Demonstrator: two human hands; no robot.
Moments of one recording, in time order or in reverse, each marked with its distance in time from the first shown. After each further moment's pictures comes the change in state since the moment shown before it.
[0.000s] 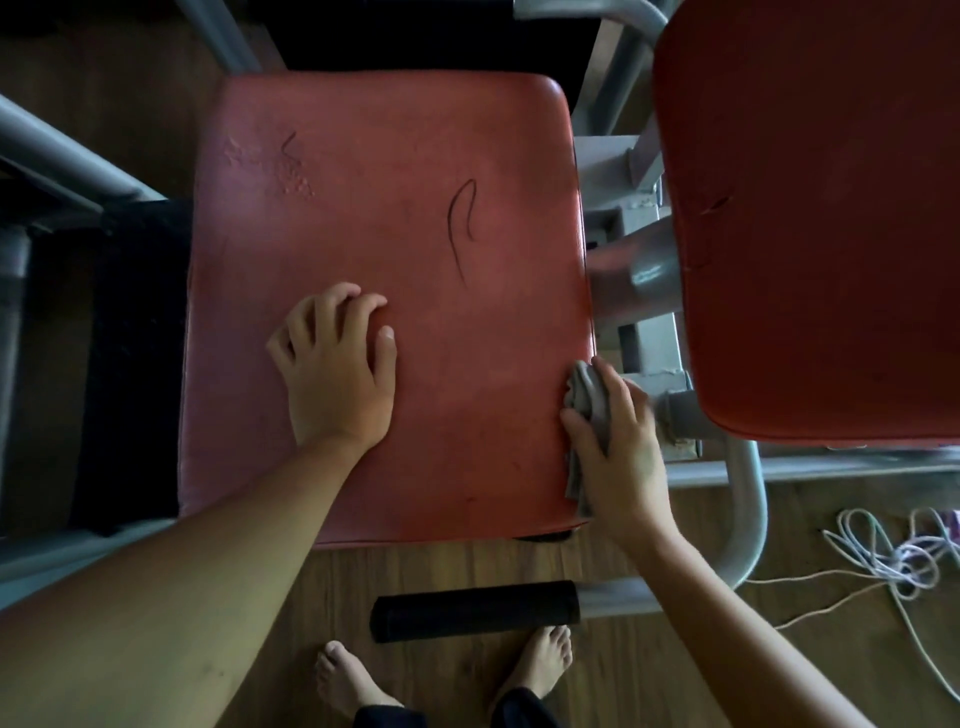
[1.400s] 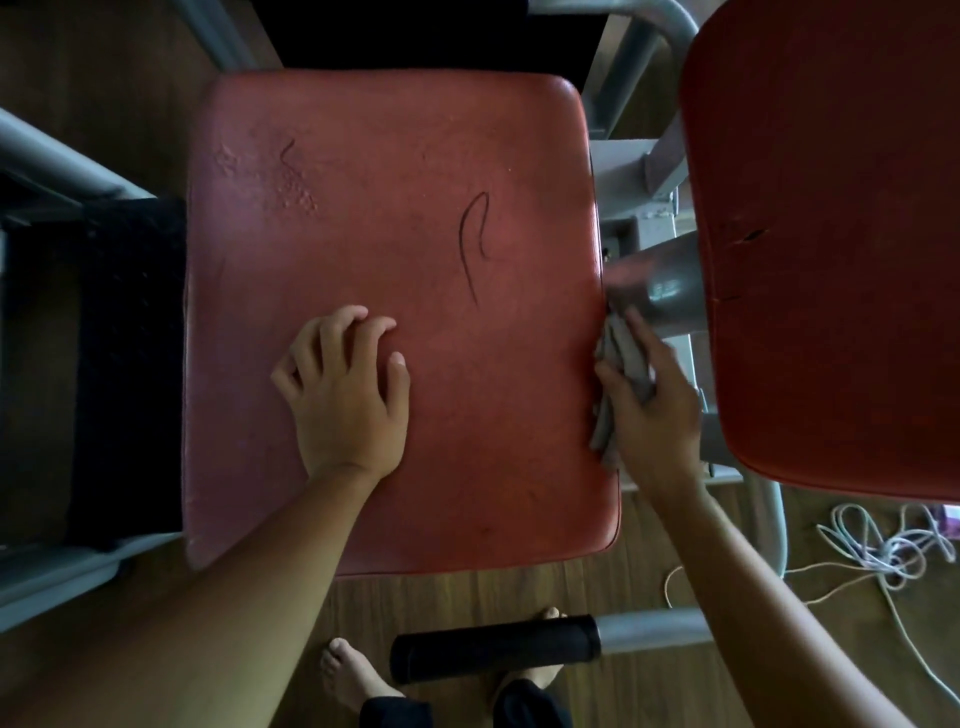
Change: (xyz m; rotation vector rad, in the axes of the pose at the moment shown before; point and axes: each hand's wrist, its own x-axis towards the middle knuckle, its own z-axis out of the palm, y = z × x) left_hand 0.002 0.000 0.001 -0.027 0.004 -0.021; right_hand 0.057 -0.031 -0.008 0.238 0.109 0.028
